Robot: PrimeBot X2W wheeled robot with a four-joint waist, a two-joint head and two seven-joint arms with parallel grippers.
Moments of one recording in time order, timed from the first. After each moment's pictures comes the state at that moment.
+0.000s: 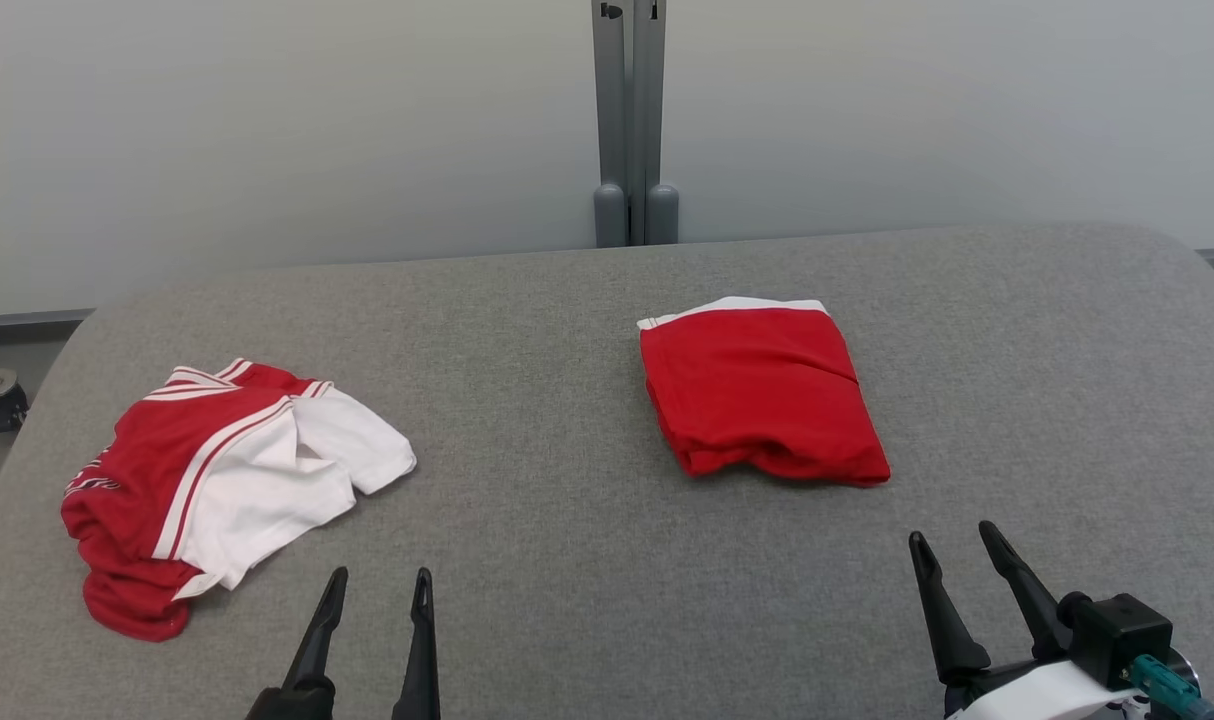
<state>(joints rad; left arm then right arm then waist) 0.19 0.05 -0.18 0.05 -0.13 0.01 -0.26 0.11 -0.17 0.14 0.15 0.30 0.13 -0.26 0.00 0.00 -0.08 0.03</state>
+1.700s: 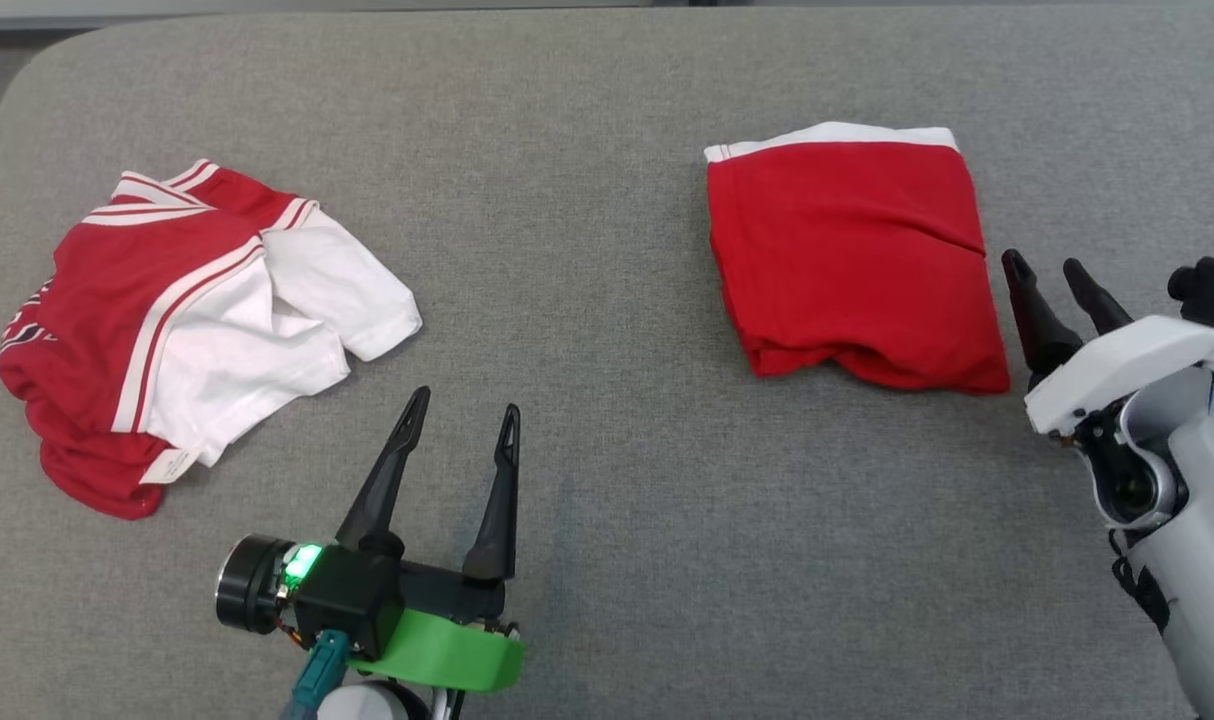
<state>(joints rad) -0.06 0.05 -0.31 -0.01 -0.11 -0.02 -0.26 -0.49 -0.34 0.17 0.55 0.73 0.13 -0.06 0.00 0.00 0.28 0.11</state>
